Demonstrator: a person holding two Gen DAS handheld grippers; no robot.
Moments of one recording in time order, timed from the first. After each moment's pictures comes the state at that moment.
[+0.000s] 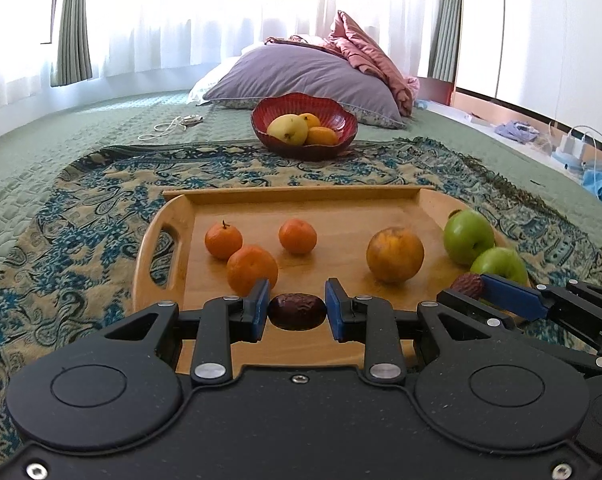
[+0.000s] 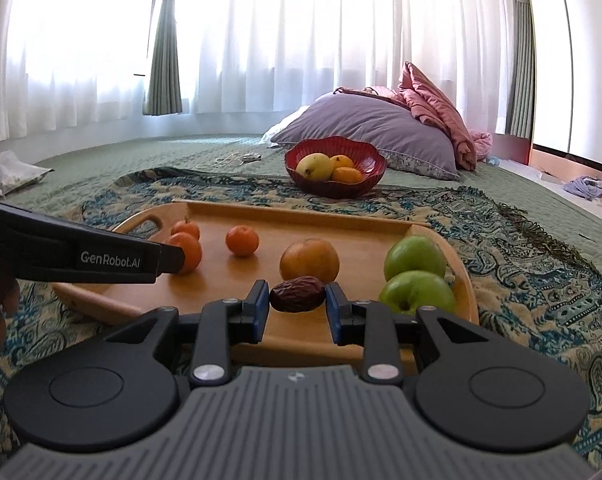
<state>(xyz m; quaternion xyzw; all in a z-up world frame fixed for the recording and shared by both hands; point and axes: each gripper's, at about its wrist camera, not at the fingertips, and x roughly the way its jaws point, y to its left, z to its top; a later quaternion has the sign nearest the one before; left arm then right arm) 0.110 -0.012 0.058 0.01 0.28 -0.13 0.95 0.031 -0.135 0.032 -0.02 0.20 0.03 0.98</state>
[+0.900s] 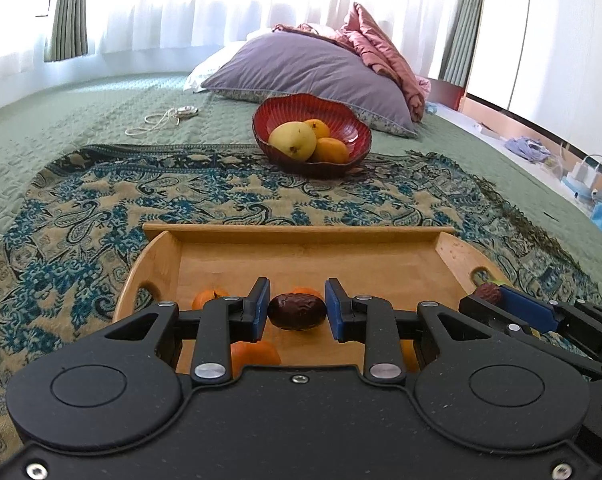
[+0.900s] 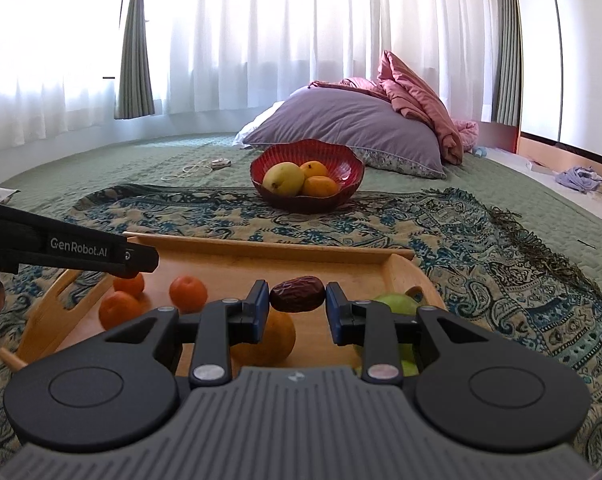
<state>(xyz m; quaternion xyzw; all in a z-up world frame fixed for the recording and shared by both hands) 0.207 -0.015 0.079 -0.02 0.31 -0.13 0.94 0.109 -0.162 0.052 0.00 0.22 0.00 0.98</state>
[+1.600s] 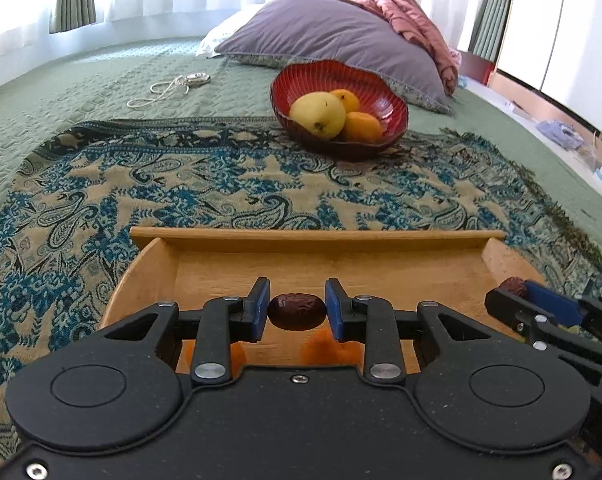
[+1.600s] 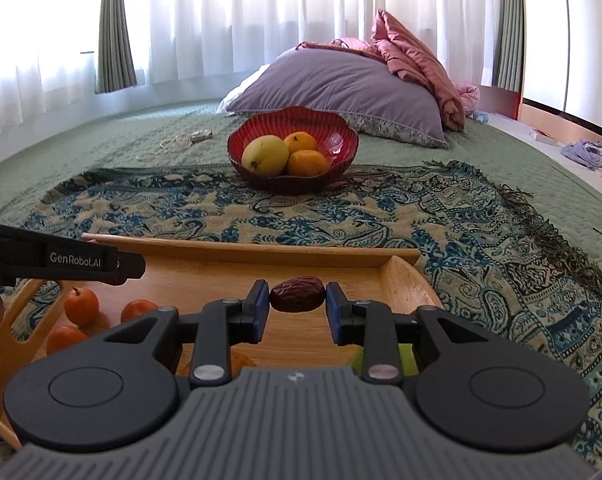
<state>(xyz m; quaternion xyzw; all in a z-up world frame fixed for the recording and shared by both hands) 0.286 -0.028 0.058 -0.02 0.37 -0.10 0.92 0.181 -0.178 0.048 0.01 0.28 -0.01 0.96</state>
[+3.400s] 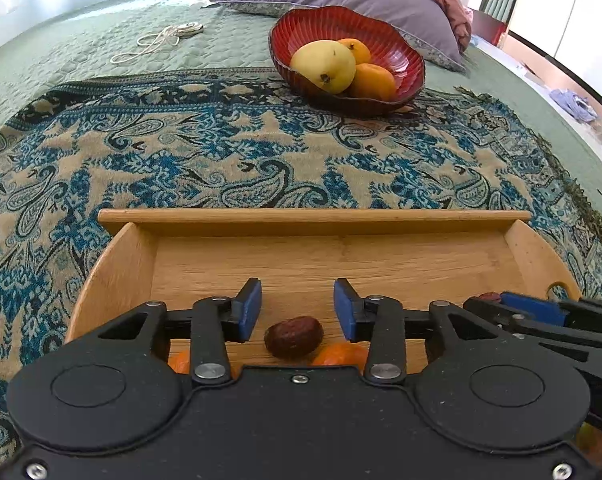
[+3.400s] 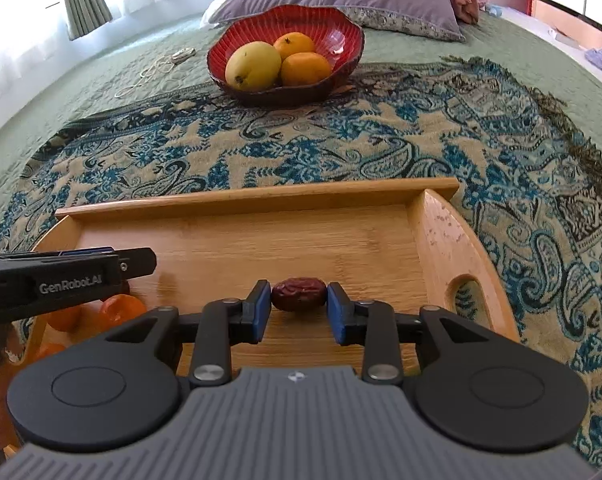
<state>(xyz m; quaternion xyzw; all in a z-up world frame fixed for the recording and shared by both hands) 0.332 -0.037 0.036 -0.01 0.44 -0.10 0.89 0.249 -0.189 0.030 0.07 0.43 0.00 0.90</state>
